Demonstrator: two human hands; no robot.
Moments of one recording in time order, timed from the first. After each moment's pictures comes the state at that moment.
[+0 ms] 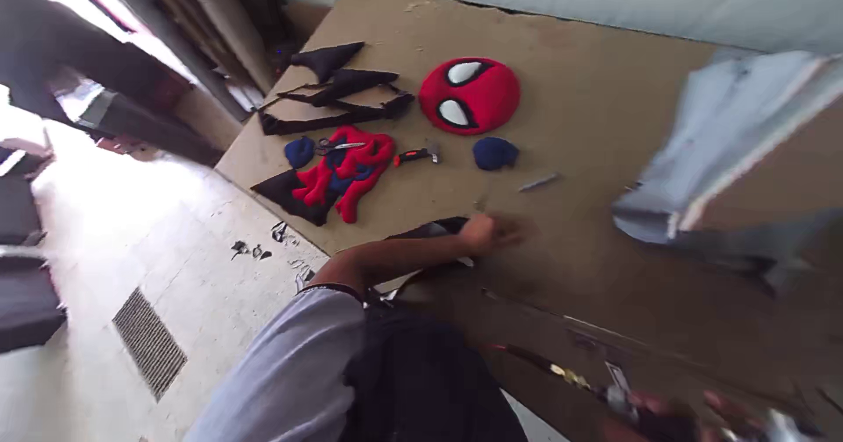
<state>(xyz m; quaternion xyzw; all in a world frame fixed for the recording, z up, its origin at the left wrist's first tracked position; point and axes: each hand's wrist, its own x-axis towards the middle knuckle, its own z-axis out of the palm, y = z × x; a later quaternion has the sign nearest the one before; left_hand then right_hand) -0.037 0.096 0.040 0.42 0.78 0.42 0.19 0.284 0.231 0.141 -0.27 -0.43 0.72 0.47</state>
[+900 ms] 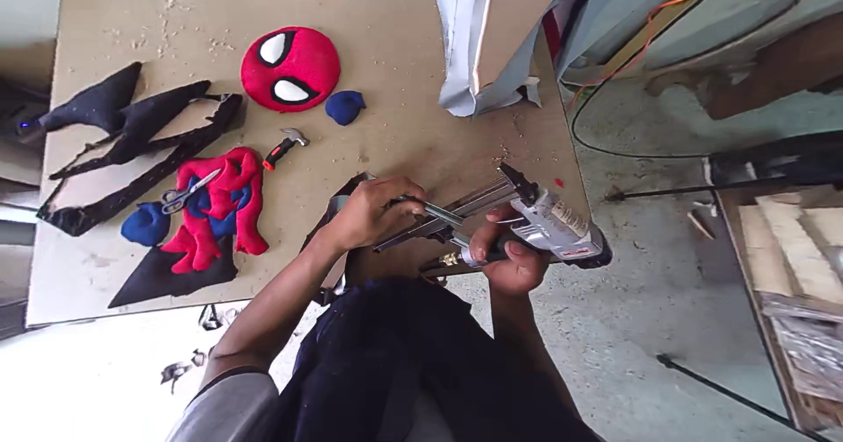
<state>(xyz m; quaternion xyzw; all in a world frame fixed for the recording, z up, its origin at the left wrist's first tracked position) 0.006 0.031 0.230 0.62 0.54 0.52 0.24 0.253 0.156 0.201 -0.01 -0.42 0.79 0.44</state>
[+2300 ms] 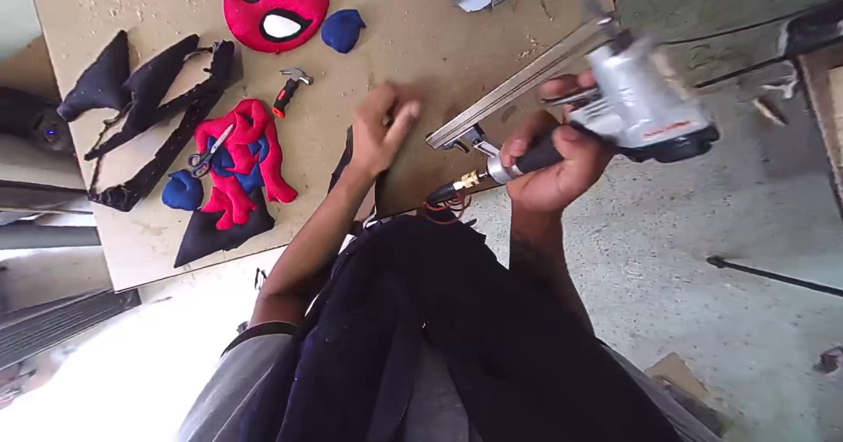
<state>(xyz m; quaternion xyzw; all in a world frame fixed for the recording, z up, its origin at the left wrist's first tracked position) 0.027 -0.027 0.173 0.54 0.59 0.59 0.14 0.263 0.068 0.223 -0.11 -0.45 0.70 0.55</state>
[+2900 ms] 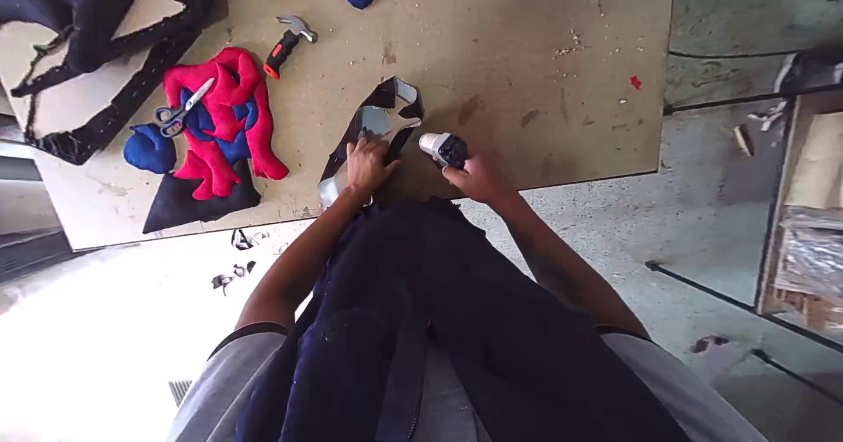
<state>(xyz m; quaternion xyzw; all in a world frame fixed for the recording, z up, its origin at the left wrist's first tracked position) 0.022 -0.097 -0.014 0.46 0.86 0.13 0.15 0.222 0.093 0.090 -0.29 -0.84 0.46 -0.07</state>
